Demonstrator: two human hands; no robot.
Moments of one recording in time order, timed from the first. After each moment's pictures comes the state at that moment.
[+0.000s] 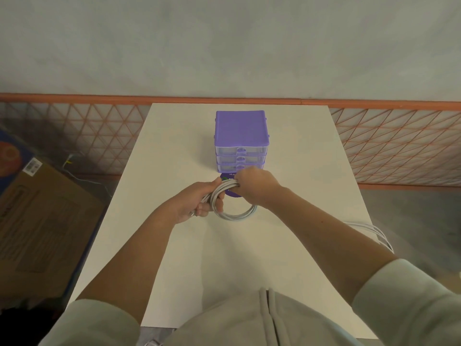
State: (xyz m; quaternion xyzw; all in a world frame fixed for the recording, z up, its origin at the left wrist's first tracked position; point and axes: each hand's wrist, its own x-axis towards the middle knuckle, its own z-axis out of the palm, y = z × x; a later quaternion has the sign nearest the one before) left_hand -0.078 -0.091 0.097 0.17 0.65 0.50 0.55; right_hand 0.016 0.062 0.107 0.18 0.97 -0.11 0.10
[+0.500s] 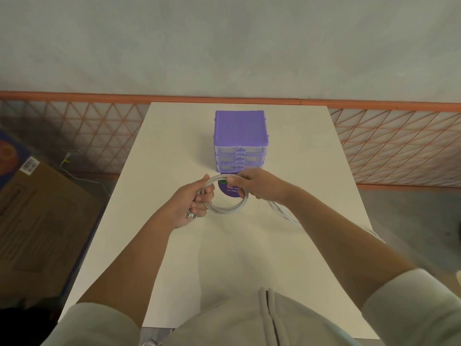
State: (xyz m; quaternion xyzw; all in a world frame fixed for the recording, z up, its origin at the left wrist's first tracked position) left_hand -0.086 -0.100 0.078 0.05 0.56 0.60 0.57; right_hand 0.032 0.078 0.111 0.19 0.83 -0.52 0.10
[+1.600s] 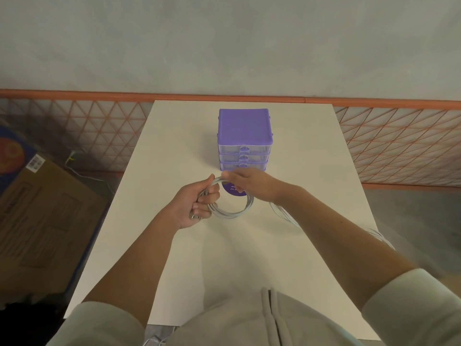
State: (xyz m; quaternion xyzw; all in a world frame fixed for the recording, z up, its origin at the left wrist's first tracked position) left_hand -0.083 -0.101 0.081 0.04 0.51 0.61 0.61; right_hand 0.018 0.070 0.102 0.17 0.84 -0.52 0.09
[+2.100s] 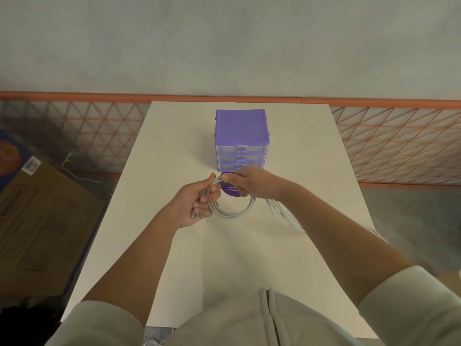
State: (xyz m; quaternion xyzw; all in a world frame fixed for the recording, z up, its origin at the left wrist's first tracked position) left_hand -0.081 -0.095 0.087 0.05 0.51 0.60 0.62; right_hand 0.017 0.076 0.106 0.15 0.87 -0.46 0.11
